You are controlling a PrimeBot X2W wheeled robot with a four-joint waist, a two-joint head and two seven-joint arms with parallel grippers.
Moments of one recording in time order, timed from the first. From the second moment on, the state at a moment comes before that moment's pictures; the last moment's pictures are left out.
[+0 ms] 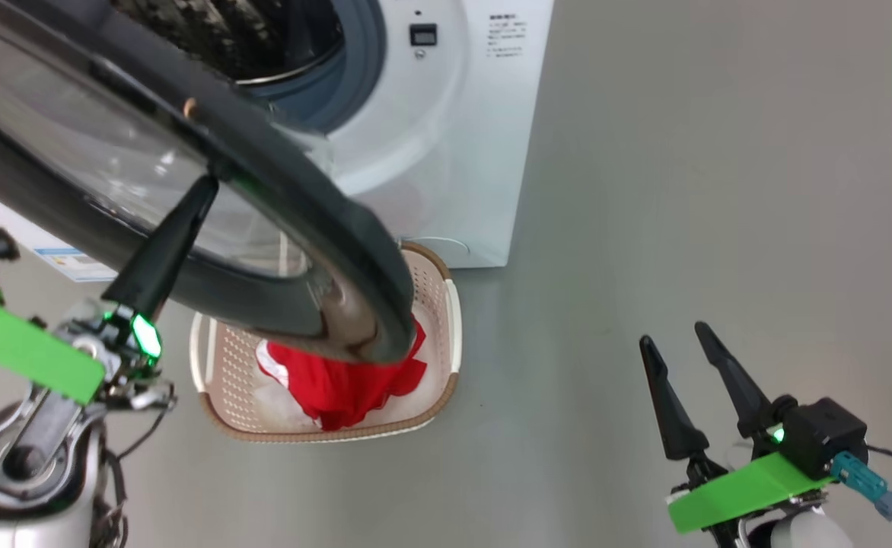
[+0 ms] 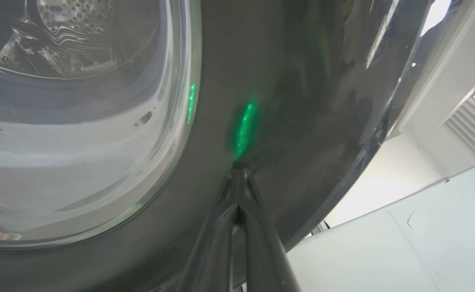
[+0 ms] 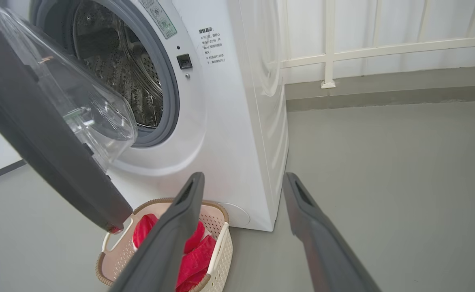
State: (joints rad) left arm -0.43 0.15 0.09 0.00 -1.51 -0.12 0.52; right arm -0.06 -0.05 0.10 0.15 0.32 0.12 -0.26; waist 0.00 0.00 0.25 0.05
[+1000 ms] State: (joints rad) left arm -0.69 0.34 -0.17 0.24 -1.47 -0.12 0.04; right arm -0.08 -0.05 0.11 0.14 0.37 0.12 -0.26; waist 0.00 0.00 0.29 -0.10
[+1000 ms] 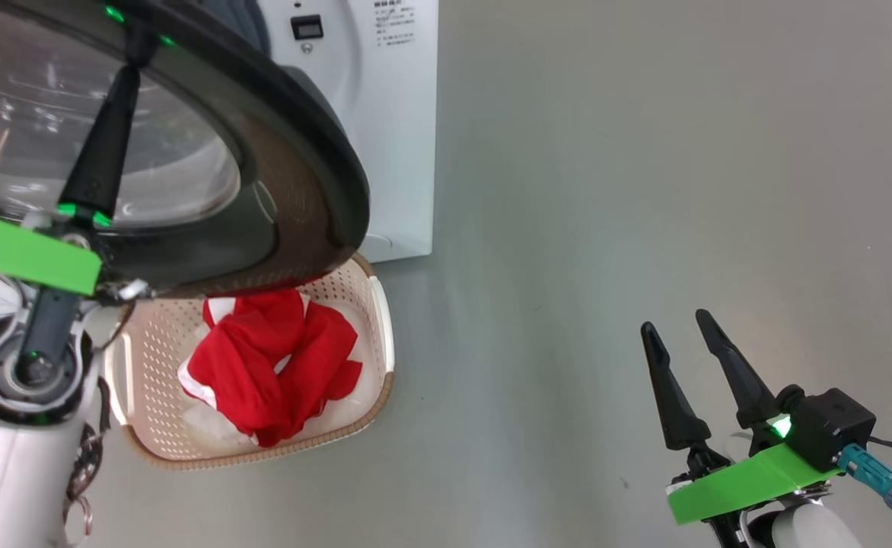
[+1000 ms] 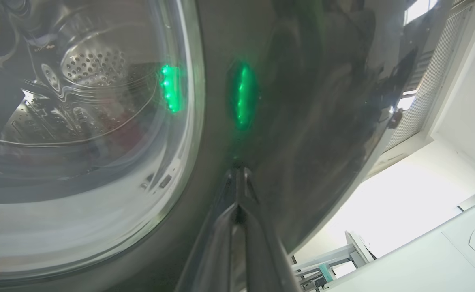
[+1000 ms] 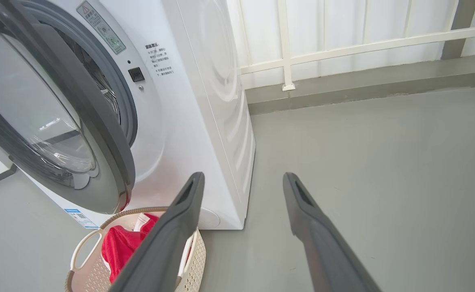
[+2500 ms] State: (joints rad) left arm -0.06 0.42 -0.19 0.26 -1.07 -0.12 -0.25; right arm 0.09 -0.04 0.01 0.14 0.31 0.12 -0.26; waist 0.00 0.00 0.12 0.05
